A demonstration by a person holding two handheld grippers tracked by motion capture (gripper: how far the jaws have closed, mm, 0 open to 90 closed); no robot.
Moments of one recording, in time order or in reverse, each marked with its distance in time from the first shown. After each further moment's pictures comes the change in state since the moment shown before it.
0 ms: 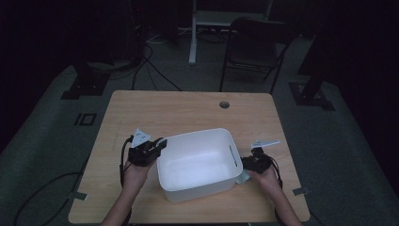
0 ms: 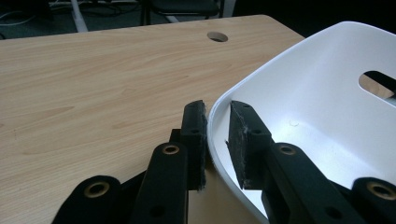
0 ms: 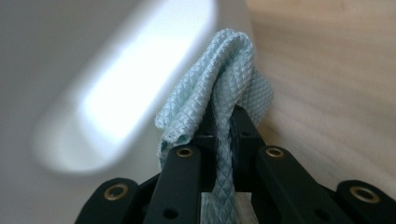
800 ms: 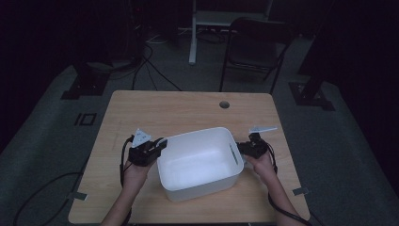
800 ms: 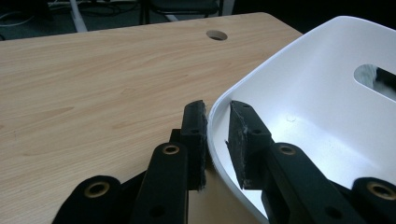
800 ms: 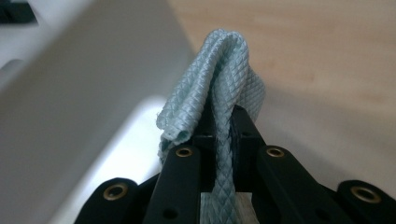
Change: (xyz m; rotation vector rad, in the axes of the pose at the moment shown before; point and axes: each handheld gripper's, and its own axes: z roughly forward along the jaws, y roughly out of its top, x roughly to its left) left arm 0.000 0.001 0.000 0.005 -0.003 0.011; right arm -0.018 0.046 0.009 -0.079 0.005 -0.006
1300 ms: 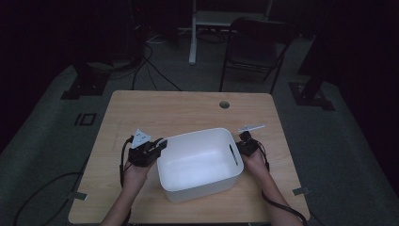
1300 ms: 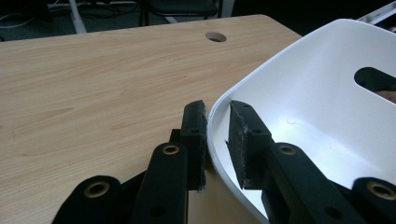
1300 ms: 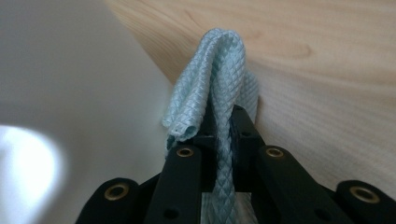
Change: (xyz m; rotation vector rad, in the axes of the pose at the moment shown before) left arm 0.000 -0.001 -0.001 -0.008 -0.006 -0.002; right arm -0.017 -0.004 0.042 0.115 -0.064 0.019
